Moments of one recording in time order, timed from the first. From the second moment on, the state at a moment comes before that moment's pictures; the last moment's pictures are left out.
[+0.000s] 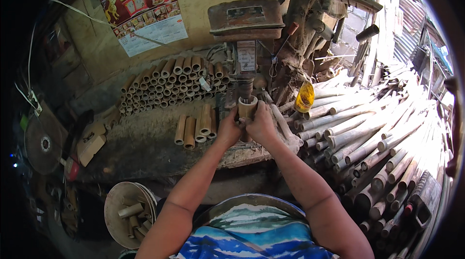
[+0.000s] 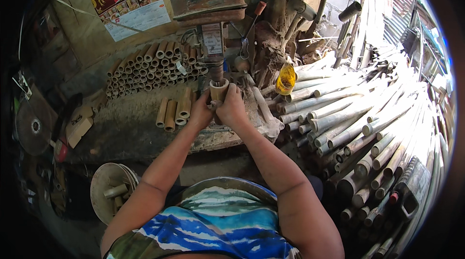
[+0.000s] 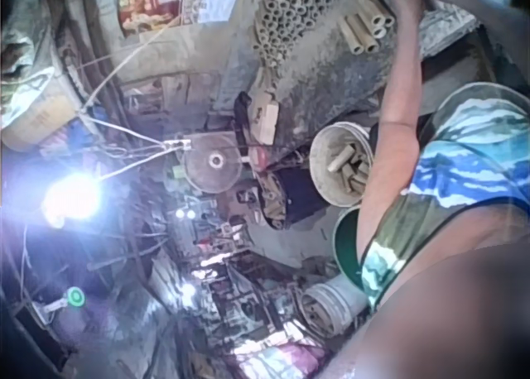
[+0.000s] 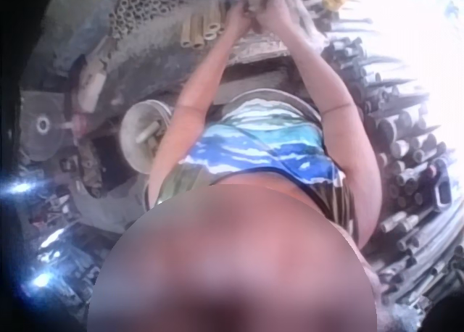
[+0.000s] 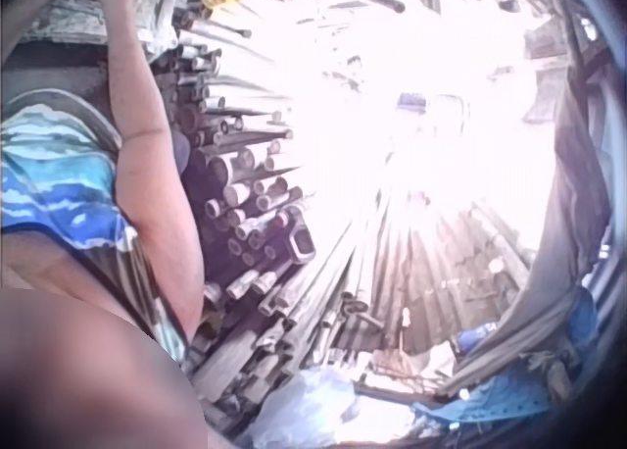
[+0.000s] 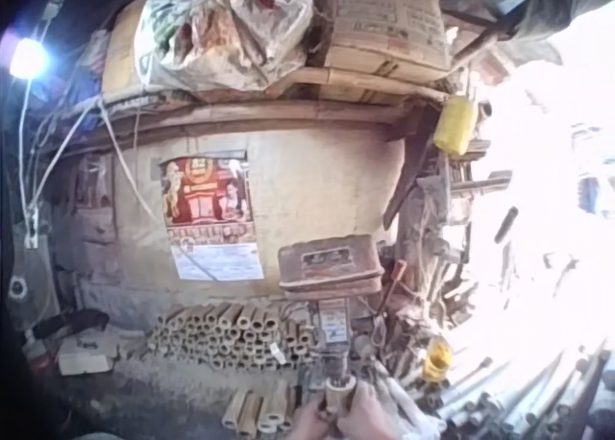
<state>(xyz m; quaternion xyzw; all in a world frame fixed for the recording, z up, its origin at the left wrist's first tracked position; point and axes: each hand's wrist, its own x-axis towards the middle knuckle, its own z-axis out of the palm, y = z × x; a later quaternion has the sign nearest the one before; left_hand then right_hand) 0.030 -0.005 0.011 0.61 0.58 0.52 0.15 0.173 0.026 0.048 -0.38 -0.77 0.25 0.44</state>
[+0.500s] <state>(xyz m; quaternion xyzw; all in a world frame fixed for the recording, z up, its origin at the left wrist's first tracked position) -0.003 0.014 -0.012 0.59 0.58 0.54 0.17 0.143 0.023 0.047 -0.38 -0.76 0.24 0.47</state>
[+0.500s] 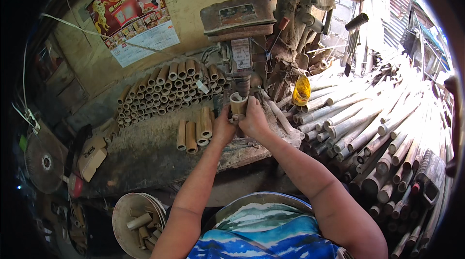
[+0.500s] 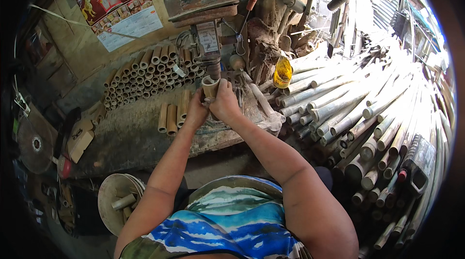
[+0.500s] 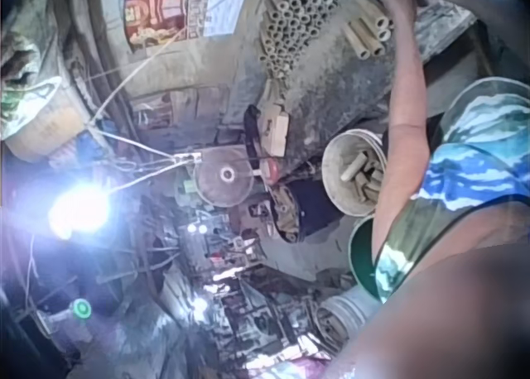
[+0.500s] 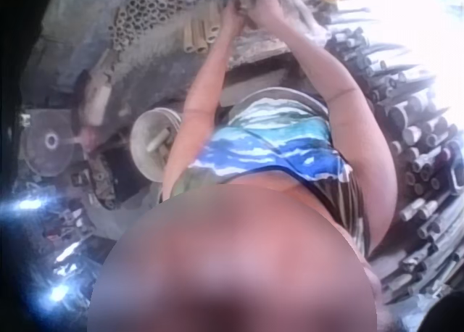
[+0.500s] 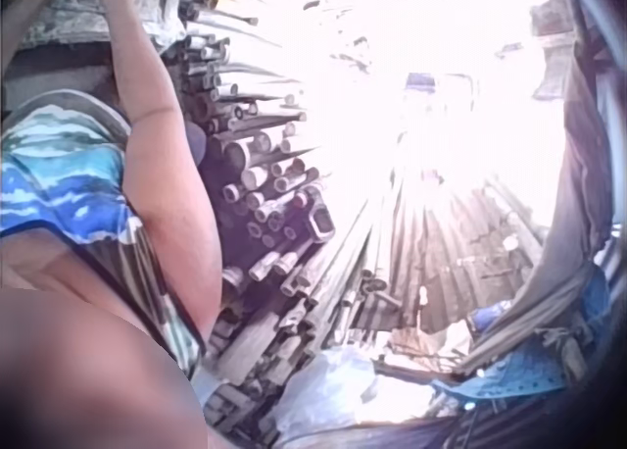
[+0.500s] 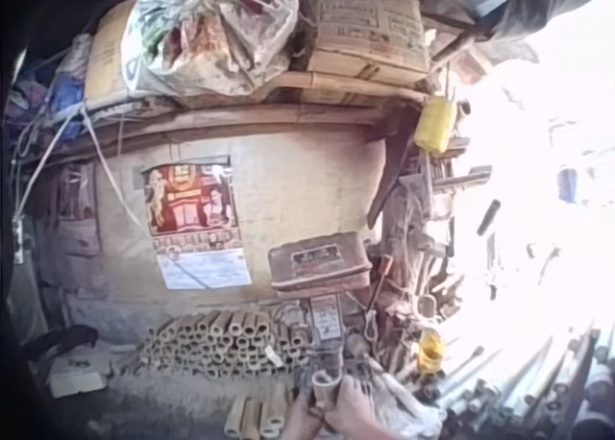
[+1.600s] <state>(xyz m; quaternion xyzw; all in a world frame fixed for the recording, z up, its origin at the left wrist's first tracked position) 0.026 0.008 0.006 0.65 0.56 0.49 0.15 0.172 0.024 0.038 -0.42 -0.76 0.25 0.43</state>
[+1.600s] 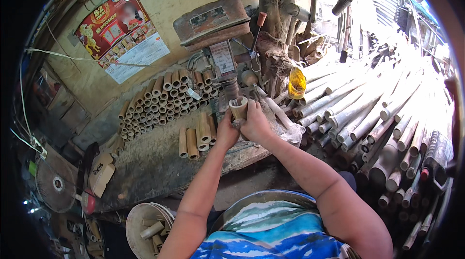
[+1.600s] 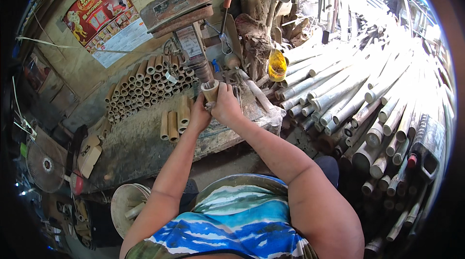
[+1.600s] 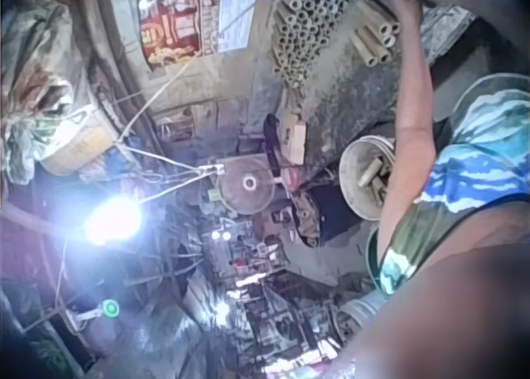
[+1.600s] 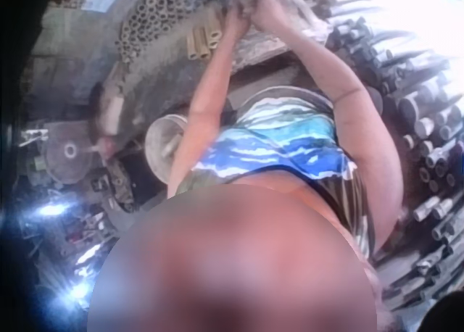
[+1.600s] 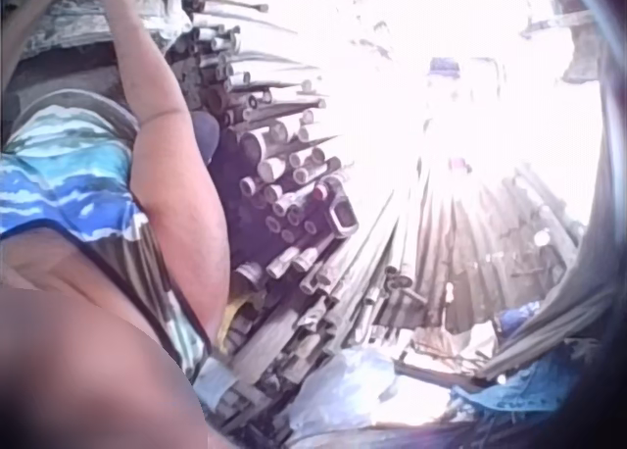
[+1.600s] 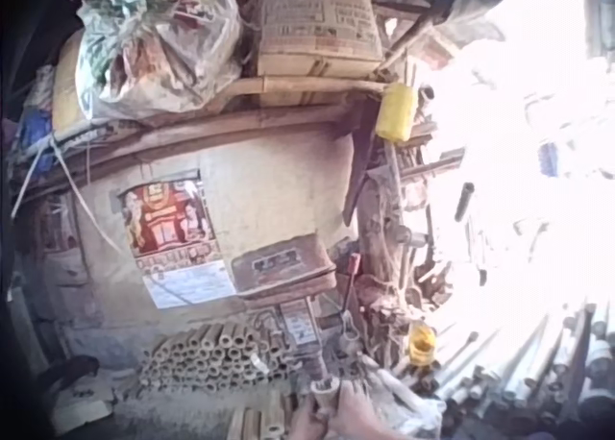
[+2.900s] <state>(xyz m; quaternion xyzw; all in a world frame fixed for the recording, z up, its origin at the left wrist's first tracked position) -0.009 0.006 -0.035 0.64 0.61 0.43 0.17 0.143 0.029 0.002 -0.43 -0.78 0.23 0.40</state>
